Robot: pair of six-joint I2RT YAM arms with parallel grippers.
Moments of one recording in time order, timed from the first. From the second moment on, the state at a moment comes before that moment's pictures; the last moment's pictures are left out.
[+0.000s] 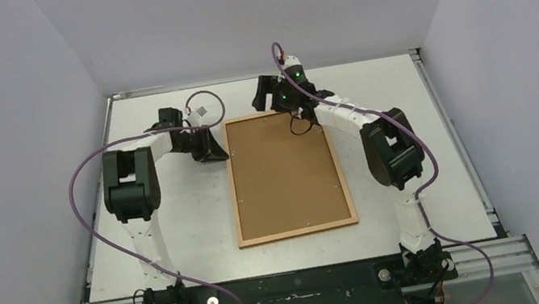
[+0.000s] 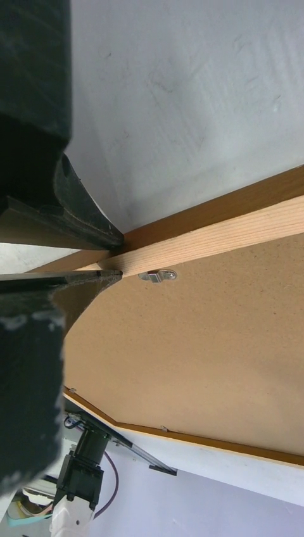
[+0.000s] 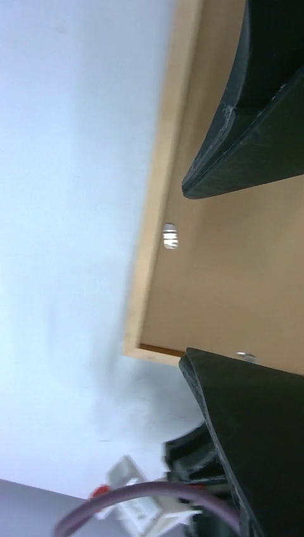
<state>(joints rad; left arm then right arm) -0.07 2.16 1.45 -0.43 0.77 -0.20 0.48 2.10 1.58 0.00 -0.10 0.51</state>
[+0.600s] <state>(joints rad) -0.09 2.10 1.37 -0.43 0.77 -0.15 0.41 2.45 1.96 -0.12 -0.06 0.40</state>
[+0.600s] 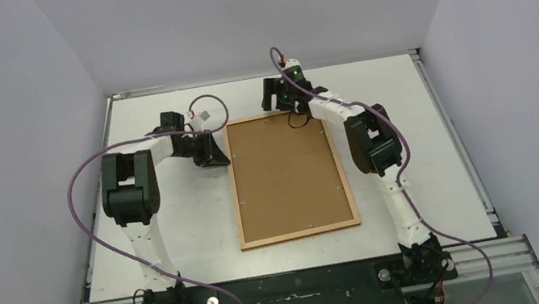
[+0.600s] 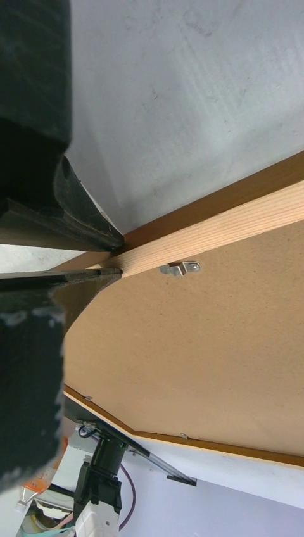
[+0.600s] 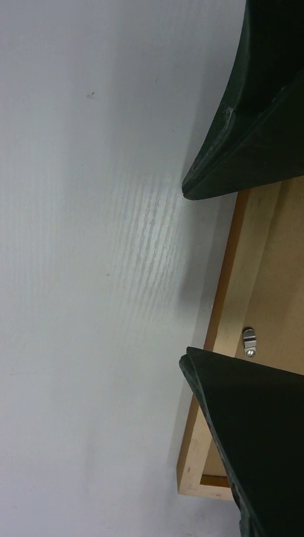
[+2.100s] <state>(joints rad) -0.12 1.97 1.15 -0.48 0.81 -0.15 0.63 1.97 1.16 0.35 -0.23 0.75</state>
